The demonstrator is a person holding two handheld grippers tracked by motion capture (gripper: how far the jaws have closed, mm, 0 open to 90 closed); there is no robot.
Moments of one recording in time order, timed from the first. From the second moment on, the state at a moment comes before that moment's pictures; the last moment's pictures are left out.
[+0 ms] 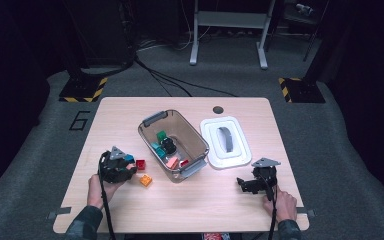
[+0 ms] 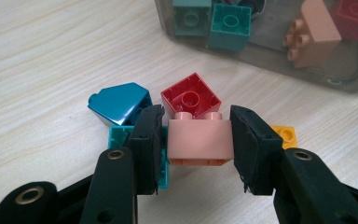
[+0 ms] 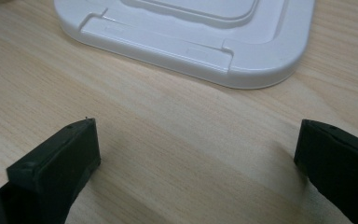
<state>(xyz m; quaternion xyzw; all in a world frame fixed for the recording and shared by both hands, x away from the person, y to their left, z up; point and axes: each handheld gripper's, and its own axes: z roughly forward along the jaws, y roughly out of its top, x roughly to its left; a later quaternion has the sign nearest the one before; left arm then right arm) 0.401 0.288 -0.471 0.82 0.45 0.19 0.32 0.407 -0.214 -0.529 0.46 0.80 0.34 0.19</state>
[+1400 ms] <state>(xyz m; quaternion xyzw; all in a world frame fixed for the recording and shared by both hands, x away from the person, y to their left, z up) 0.405 0.296 -0.489 0.82 0.46 0.16 0.30 0.407 -0.214 -0.529 0.46 0.80 0.34 0.19</state>
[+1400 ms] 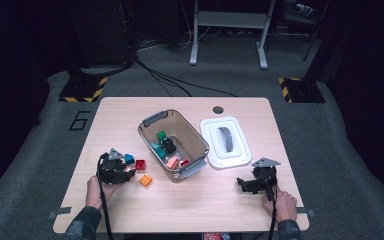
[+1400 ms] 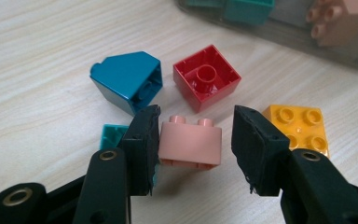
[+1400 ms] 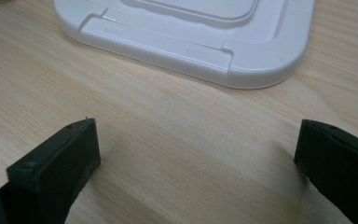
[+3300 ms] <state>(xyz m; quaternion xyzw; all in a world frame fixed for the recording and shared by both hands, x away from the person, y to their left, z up) 0.420 0.296 -0.411 0.81 0.44 0.21 0.33 0.407 -0.214 -0.529 0.46 0.80 0.34 0.19</state>
